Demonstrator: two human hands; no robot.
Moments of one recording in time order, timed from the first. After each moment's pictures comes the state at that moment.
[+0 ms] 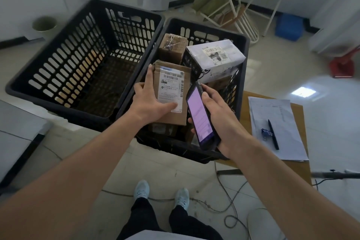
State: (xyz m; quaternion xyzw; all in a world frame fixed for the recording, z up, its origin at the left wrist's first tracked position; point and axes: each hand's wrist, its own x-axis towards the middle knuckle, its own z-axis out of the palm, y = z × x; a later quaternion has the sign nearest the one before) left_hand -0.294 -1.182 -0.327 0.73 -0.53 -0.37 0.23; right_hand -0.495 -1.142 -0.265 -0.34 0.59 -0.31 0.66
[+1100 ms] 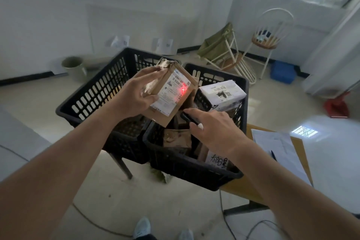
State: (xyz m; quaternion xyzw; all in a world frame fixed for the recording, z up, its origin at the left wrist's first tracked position) left_hand -0.181 -1.178 -0.225 0.52 -0.72 -0.29 0.36; right_hand -0.452 -1.130 -0.198 -0.80 0.57 0.00 0.21
